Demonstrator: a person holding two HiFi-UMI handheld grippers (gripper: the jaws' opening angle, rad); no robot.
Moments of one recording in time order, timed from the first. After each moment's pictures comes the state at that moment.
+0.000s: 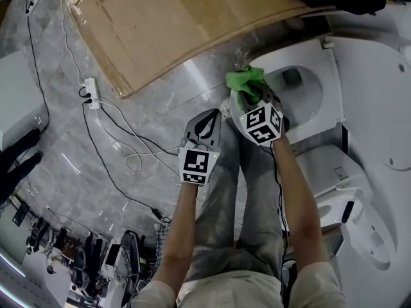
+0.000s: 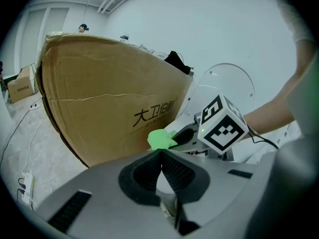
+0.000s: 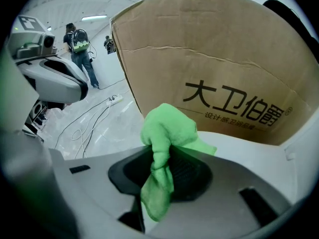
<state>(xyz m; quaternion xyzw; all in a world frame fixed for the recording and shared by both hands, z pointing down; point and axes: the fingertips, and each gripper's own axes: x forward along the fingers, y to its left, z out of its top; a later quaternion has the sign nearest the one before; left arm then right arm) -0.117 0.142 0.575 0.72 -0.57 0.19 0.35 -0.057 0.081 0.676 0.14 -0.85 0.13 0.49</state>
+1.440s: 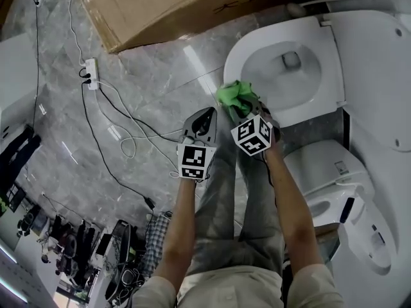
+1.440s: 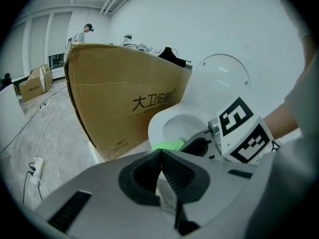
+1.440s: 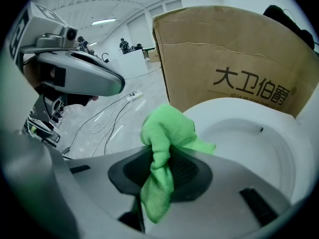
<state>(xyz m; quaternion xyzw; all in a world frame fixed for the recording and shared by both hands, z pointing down) -0.072 0.223 0.583 0.68 -0.60 0.21 0.36 -0.011 0.215 0.676 0.07 -0.86 0.15 0.49</state>
